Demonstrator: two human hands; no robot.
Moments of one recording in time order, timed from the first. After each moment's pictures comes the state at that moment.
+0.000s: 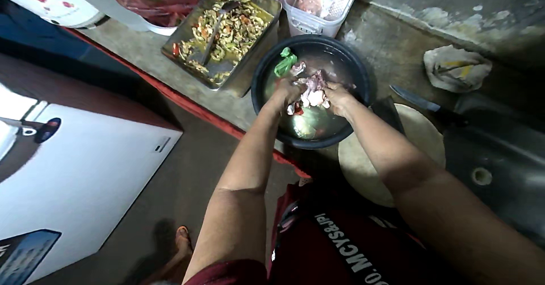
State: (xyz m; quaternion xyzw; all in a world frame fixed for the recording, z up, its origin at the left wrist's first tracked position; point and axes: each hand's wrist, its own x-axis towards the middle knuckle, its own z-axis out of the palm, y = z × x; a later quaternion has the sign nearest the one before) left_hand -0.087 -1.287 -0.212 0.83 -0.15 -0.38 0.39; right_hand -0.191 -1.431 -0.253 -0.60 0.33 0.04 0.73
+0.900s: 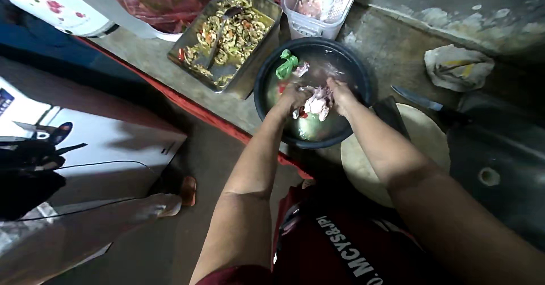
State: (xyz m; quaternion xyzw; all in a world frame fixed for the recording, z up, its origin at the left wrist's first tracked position) left_hand -0.103 -1.286 -0.204 0.83 -0.16 -0.39 0.37; right_hand -0.190 -1.433 -0.257 -0.59 0.37 -0.03 0.72
